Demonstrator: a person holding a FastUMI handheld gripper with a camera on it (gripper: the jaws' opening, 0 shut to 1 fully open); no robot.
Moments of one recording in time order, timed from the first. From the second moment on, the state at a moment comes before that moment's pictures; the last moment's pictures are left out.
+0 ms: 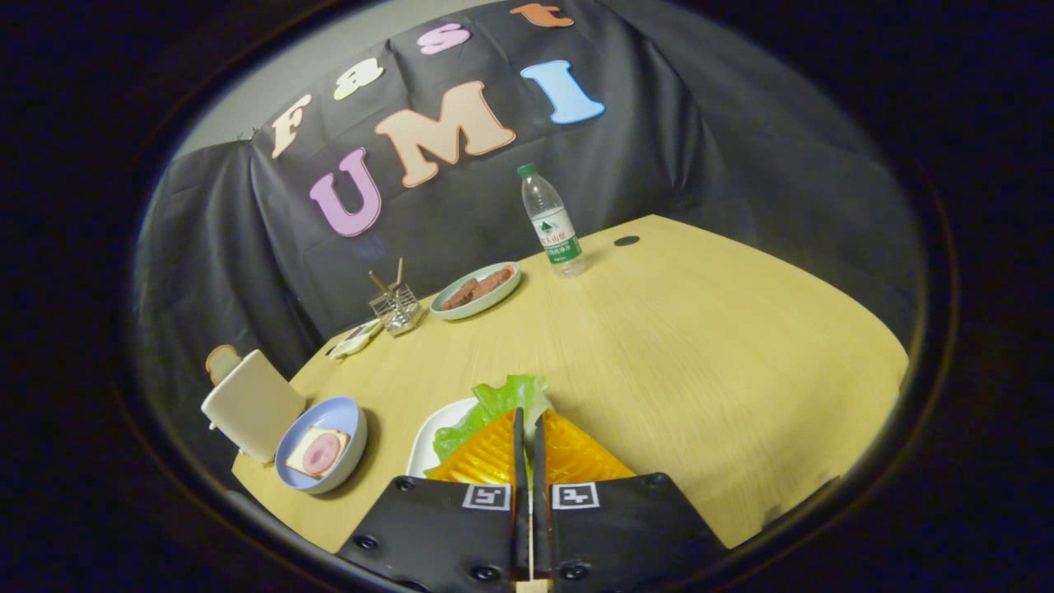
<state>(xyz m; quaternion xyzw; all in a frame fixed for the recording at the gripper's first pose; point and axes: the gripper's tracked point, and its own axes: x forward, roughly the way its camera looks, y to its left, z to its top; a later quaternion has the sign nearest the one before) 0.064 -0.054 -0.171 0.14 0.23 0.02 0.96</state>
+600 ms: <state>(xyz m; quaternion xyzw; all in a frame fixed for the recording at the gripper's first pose) 0.050 0.002 -0.095 0.10 0.13 0.04 0.99</state>
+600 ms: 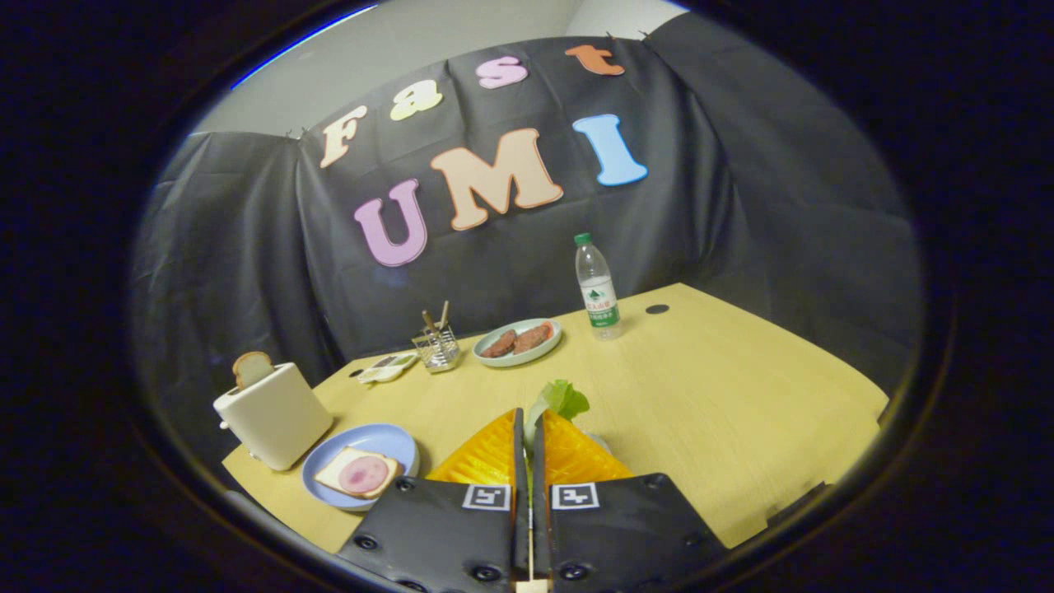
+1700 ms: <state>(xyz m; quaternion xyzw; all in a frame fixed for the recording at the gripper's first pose) 0.024 0.283 -0.102 0.12 0.16 0.29 0.94</state>
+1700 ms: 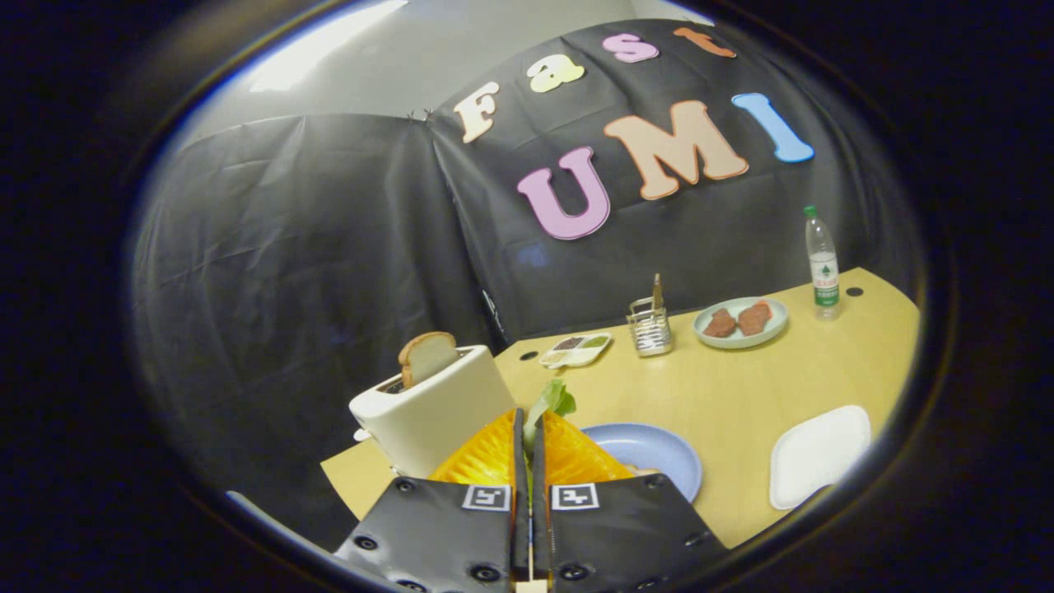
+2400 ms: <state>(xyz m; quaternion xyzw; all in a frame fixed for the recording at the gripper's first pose) 0.036 0.258 -0.190 0.01 0.26 0.21 0.94</state>
